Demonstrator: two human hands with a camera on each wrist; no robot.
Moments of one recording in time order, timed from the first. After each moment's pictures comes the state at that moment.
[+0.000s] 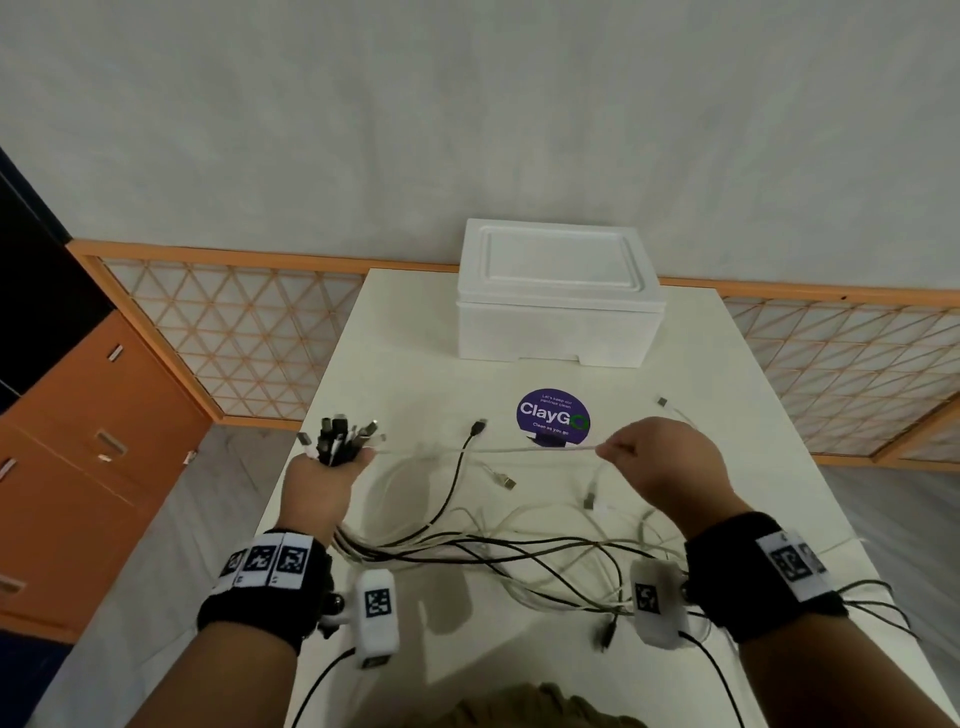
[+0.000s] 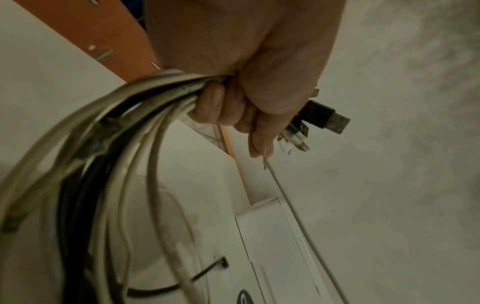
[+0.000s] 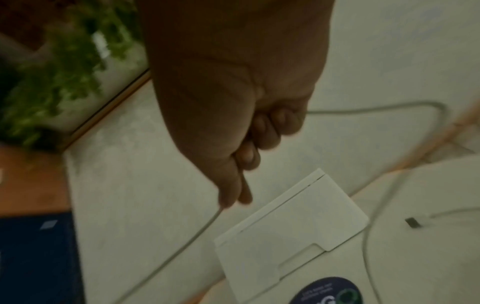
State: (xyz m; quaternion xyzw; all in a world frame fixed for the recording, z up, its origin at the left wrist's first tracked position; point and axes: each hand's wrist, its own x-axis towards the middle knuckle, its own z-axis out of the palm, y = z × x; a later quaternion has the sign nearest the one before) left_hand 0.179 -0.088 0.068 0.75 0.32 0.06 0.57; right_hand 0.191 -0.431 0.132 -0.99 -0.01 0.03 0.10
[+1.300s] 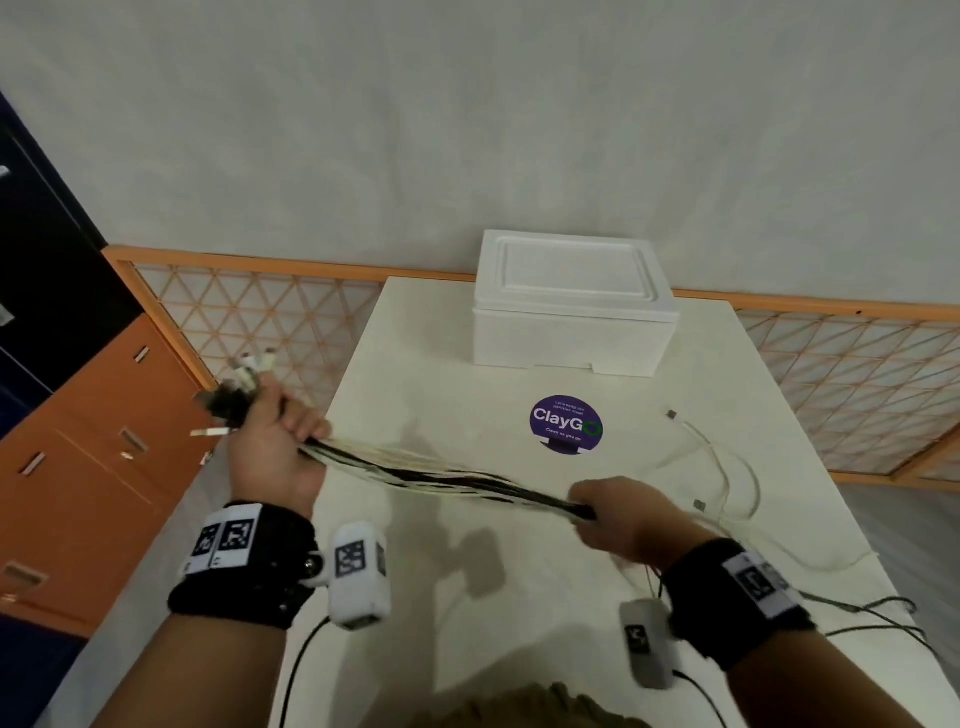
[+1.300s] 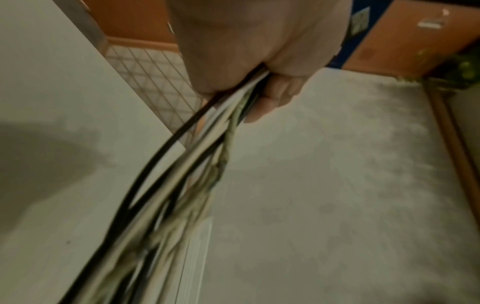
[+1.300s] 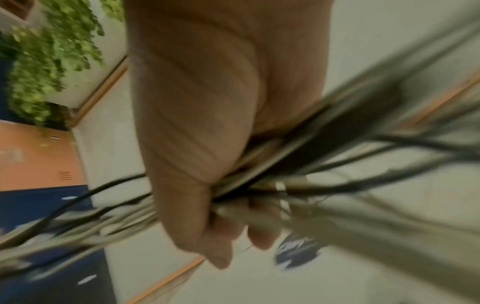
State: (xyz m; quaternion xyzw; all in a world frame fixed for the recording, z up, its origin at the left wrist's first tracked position) left_hand 0.174 -0.062 0.136 0.30 0.19 0.17 0.92; right_hand 0.167 -0.402 0.096 -0.96 -0.19 0.17 0.08
